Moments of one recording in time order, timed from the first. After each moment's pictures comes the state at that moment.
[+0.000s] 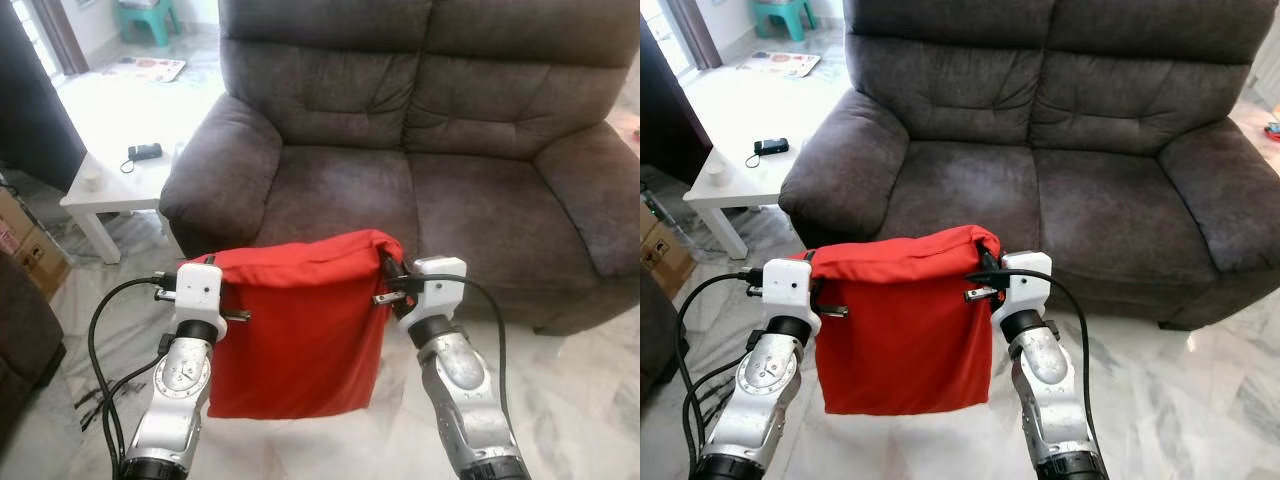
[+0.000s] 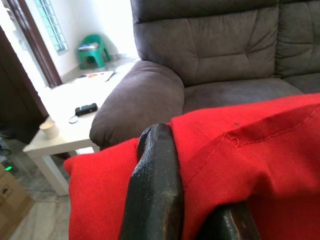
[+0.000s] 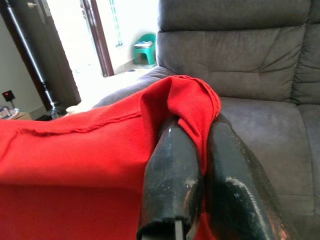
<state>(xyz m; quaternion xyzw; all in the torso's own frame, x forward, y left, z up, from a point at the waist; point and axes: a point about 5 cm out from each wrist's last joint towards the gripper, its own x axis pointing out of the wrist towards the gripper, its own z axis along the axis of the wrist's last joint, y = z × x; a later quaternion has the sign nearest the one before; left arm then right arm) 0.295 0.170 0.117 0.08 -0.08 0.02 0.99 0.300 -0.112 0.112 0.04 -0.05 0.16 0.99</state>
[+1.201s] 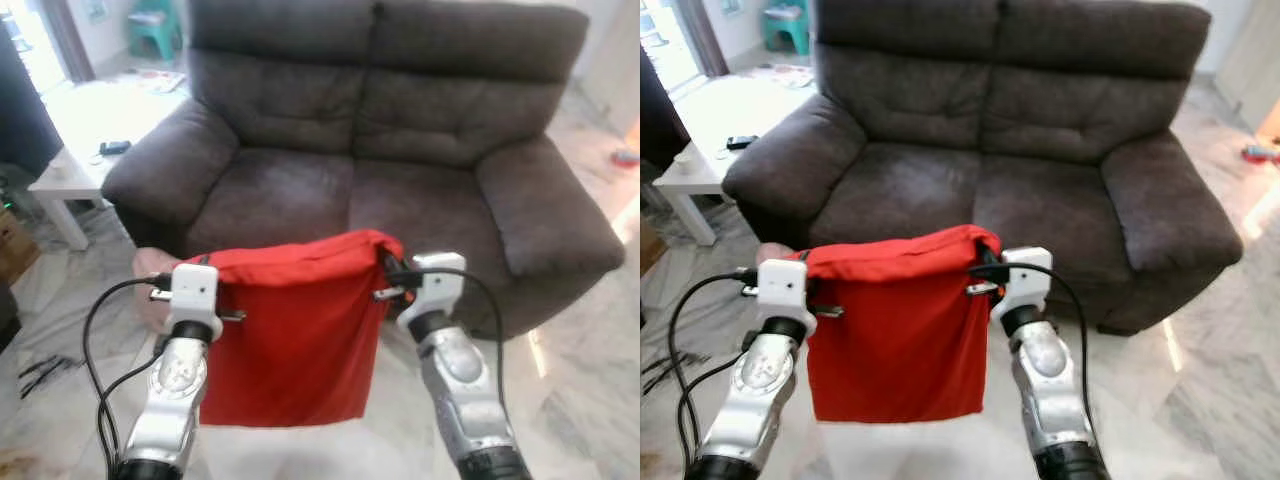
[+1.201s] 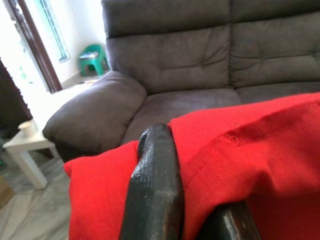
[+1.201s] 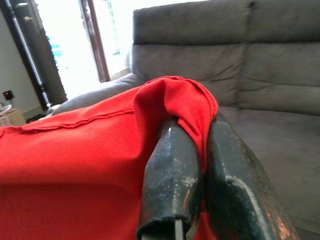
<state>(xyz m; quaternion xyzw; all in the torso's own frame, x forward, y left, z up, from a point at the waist) 0.295 0.177 0.119 0.09 -0.08 0.02 0.99 0.310 -0.111 0.117 0.04 -0.06 0.16 0.99</state>
